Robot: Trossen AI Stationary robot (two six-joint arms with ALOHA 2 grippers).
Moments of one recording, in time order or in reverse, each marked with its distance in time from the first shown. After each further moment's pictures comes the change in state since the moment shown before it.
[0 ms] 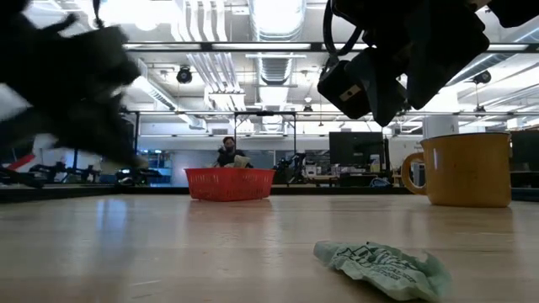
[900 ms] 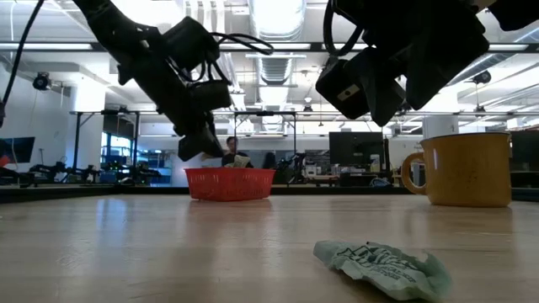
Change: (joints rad) left arm 0.771 0.000 0.013 0.459 0.182 0.574; right arm 0.005 0.000 -0.014 0.033 -0.003 -0.019
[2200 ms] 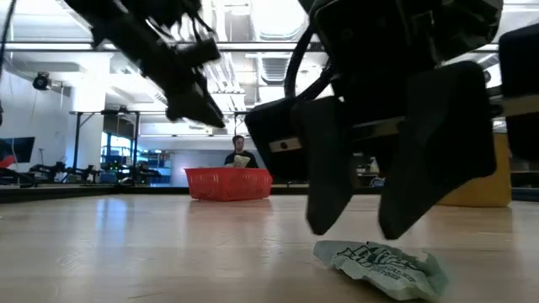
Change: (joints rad) left arm -0.143 -0.182 0.013 -0.099 0.016 -0.048; right arm 0.087 0.381 0.013 0.636 -0.104 -0.211
